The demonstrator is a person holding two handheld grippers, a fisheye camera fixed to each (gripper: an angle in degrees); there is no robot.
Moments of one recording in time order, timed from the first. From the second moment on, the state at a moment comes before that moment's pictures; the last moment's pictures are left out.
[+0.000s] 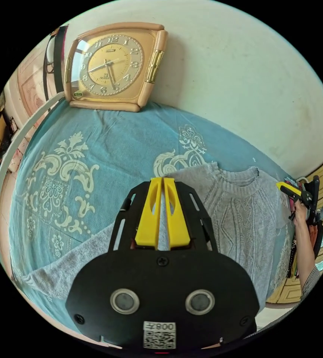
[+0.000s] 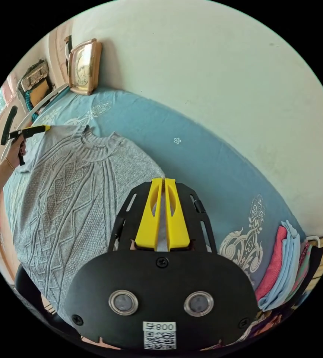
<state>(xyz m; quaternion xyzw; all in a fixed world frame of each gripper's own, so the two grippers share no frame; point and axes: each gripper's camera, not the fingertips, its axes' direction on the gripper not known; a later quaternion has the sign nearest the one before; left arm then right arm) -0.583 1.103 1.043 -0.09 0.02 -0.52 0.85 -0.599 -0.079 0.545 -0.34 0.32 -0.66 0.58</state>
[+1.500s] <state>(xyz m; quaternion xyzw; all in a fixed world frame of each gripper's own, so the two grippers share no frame) -0.146 0.683 1.101 0.03 0.32 -0.15 0.94 -0.420 -0.473 0.158 -0.08 0.31 -0.25 0.91</state>
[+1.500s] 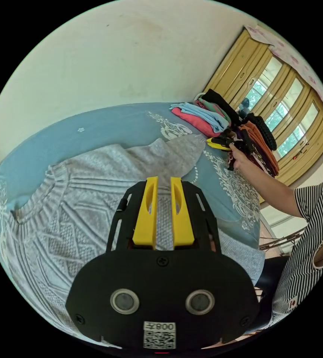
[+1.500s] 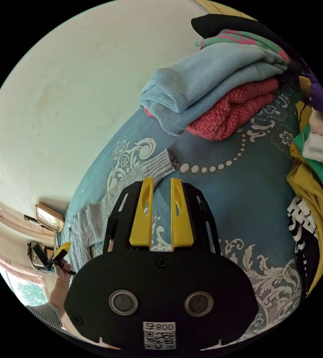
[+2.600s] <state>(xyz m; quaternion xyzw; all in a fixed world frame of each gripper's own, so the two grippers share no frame) -0.252 0.876 1.075 0.17 0.56 -0.40 0.71 -0.464 -0.124 0.182 -0.28 0.05 -0.55 0.78</state>
